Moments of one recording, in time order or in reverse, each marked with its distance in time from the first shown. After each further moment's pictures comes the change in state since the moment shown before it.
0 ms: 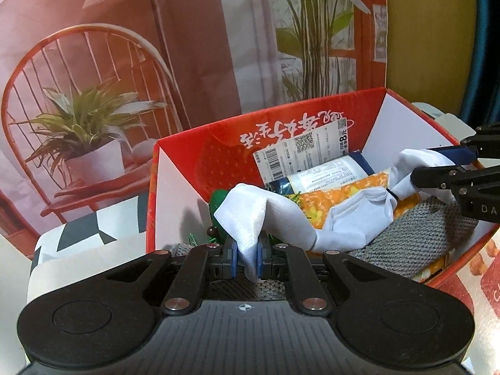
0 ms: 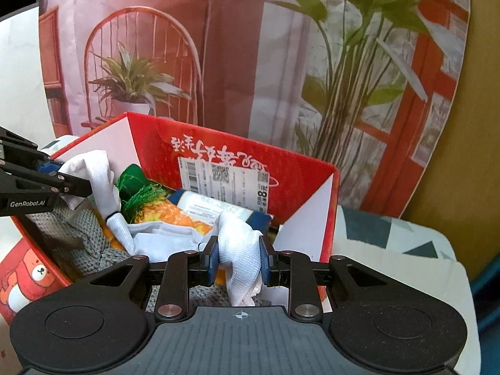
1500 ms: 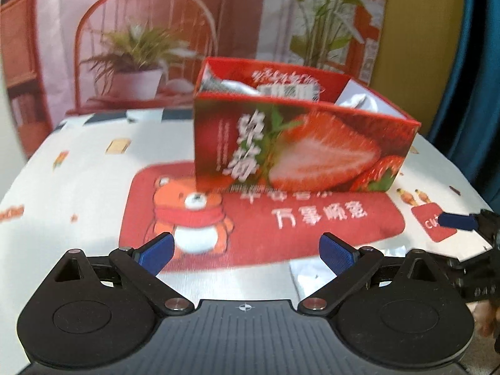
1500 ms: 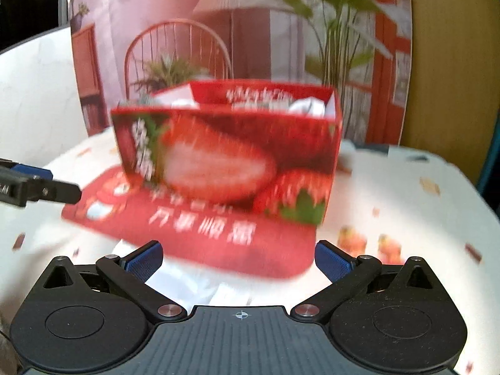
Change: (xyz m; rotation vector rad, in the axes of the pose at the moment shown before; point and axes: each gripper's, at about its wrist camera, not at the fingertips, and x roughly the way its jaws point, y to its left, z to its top) left arm -0.123 -0.015 -0.196 -0.301 -0.090 -0.070; right arm -0.127 0.078 -0.186 0.113 -0.089 0.054
